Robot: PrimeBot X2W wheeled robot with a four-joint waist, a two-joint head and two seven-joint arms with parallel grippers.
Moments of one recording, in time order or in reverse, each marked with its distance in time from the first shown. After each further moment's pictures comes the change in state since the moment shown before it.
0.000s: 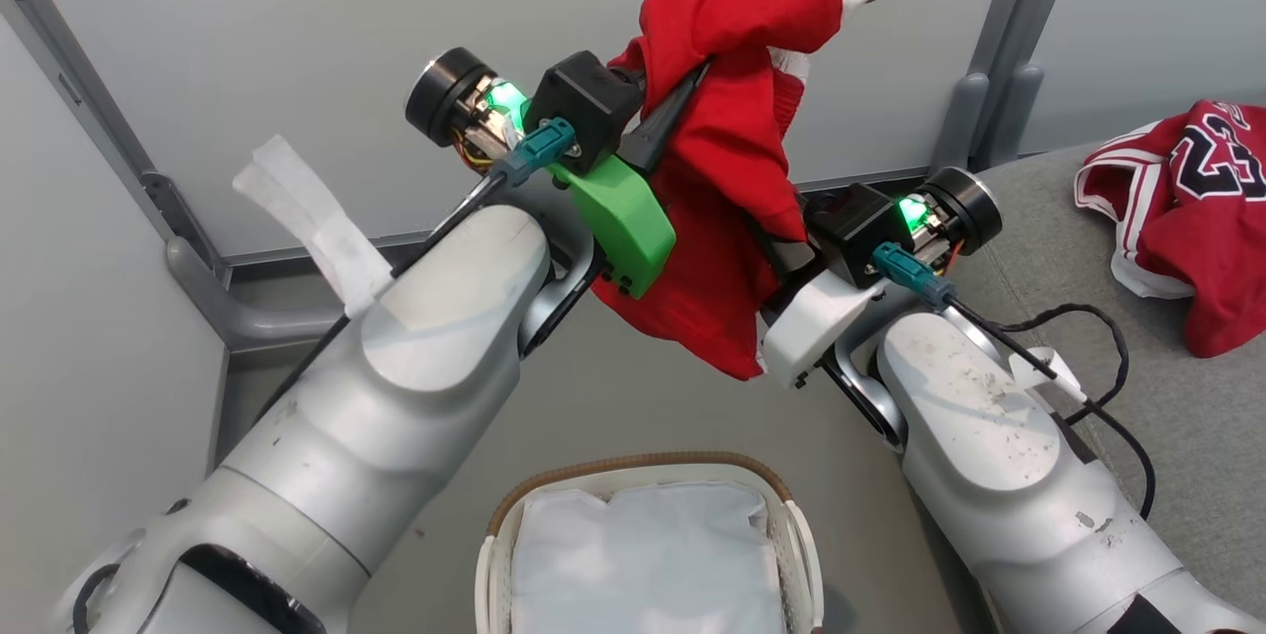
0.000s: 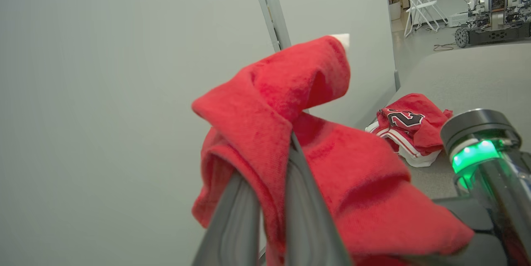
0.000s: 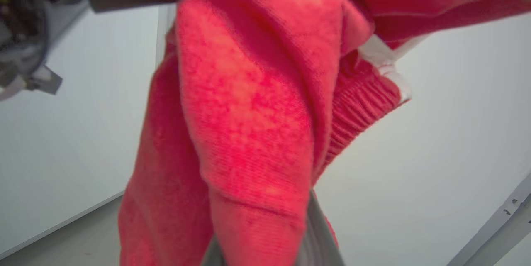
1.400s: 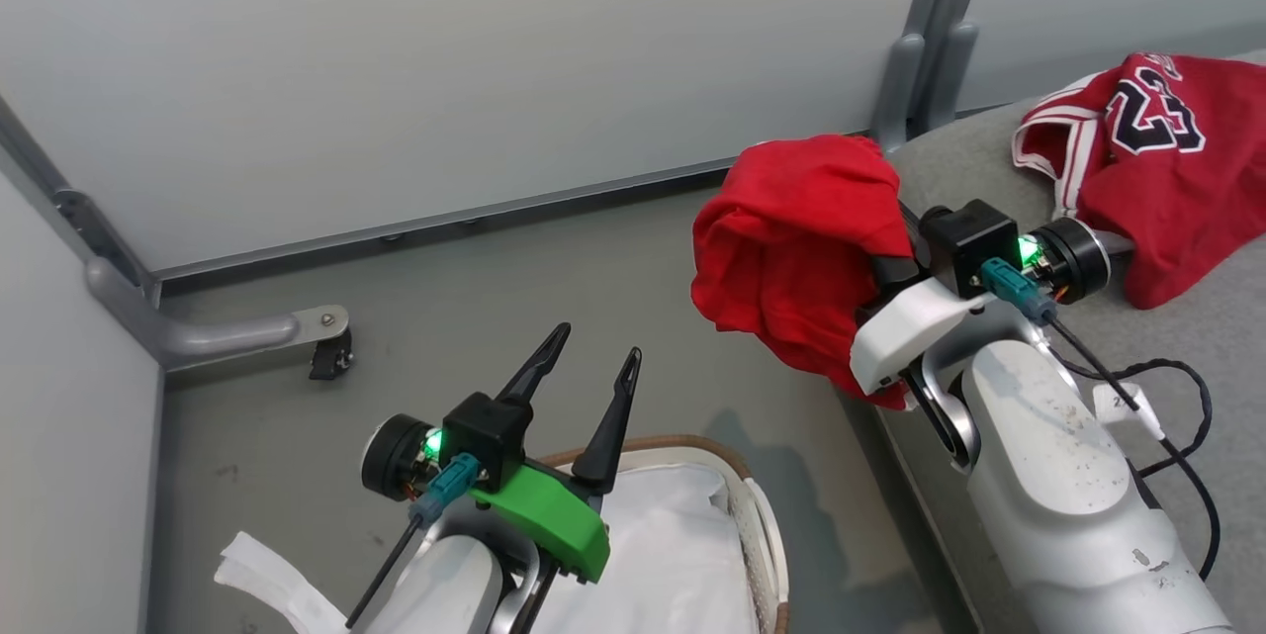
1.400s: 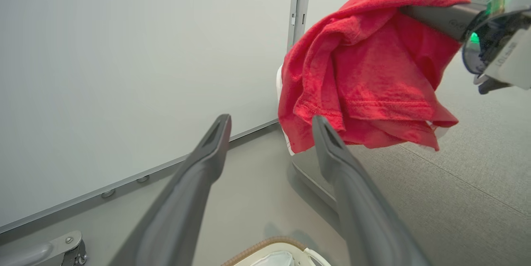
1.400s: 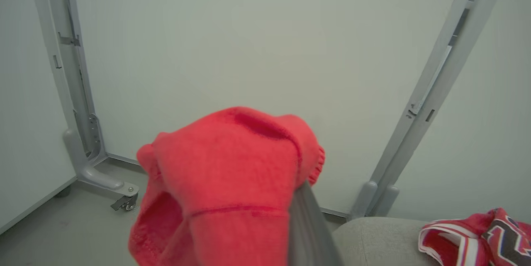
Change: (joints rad) left arm 0.707 -0.023 0.383 -0.275 0.231 0.003 -0.016; right arm 0.106 0.001 -0.252 -0.001 -0.075 0.000 0.000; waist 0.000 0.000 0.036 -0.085
